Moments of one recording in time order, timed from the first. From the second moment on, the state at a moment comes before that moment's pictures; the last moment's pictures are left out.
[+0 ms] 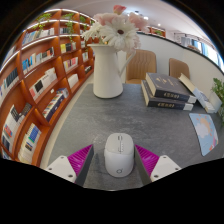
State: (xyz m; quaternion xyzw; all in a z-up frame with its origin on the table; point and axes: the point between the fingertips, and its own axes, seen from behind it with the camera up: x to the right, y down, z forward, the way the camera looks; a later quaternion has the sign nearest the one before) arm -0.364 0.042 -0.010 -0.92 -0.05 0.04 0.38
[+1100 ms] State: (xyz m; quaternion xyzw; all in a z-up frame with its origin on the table) arm -0.081 0.113 0.277 -0.86 -0.09 0.02 0.51
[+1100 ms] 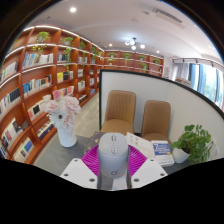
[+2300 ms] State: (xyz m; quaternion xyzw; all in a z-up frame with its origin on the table) arm 0.082 0.063 0.013 -0.96 -0.02 -0.02 0.29
